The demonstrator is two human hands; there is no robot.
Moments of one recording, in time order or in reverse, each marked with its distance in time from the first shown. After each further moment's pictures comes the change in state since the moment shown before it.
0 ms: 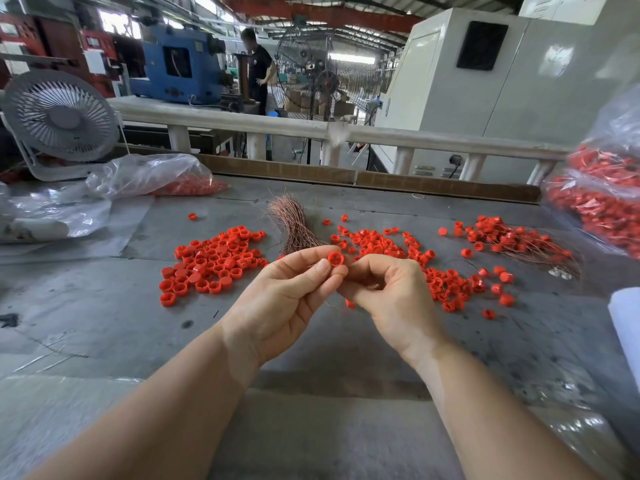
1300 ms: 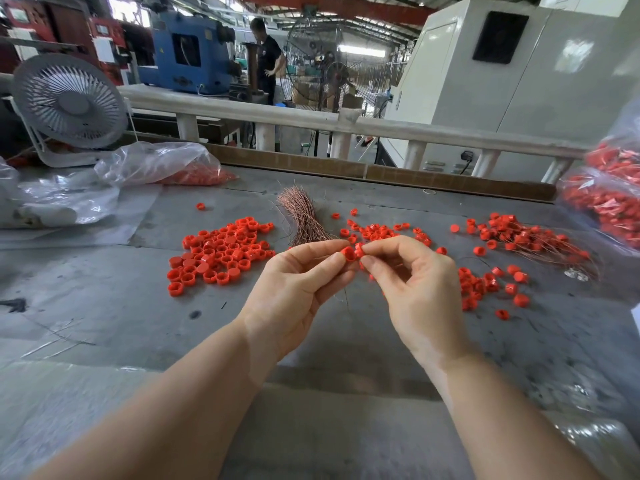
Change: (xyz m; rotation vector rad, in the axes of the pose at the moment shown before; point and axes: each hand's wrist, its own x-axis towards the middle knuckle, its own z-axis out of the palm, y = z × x) left_hand 0.001 -0.007 0.002 0.104 0.052 0.148; right_hand 0.000 0.004 0.000 -0.193 0.211 -0.193
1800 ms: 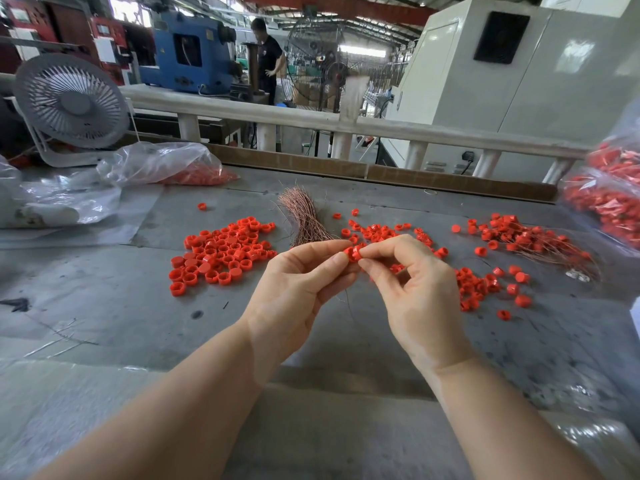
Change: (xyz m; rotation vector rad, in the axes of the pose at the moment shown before) left_hand -0.001 -0.001 -0.002 0.032 -0.017 0.031; right_hand -0.002 0.000 0.002 -0.133 0.027 -0.165
